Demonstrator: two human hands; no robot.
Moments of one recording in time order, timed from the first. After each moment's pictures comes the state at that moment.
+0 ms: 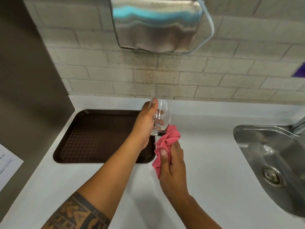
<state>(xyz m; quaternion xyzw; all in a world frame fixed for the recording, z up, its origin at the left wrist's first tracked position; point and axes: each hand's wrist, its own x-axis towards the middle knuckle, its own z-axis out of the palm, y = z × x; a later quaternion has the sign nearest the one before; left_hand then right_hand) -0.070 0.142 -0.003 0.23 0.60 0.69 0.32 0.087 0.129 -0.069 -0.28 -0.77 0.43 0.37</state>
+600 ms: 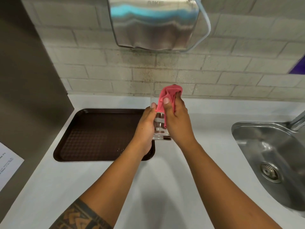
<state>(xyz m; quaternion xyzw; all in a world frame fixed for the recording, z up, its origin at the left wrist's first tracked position) -0.043 0.133 -0.011 0.20 0.56 0.72 0.35 0.031 0.211 0.014 -0.29 -0.79 0.42 0.35</state>
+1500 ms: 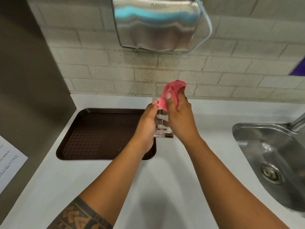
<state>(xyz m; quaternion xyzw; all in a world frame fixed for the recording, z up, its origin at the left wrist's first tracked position) -0.041 0.126 0.006 0.20 0.55 0.73 0.36 0.035 0.207 0.034 -0.29 -0.78 0.44 0.33</state>
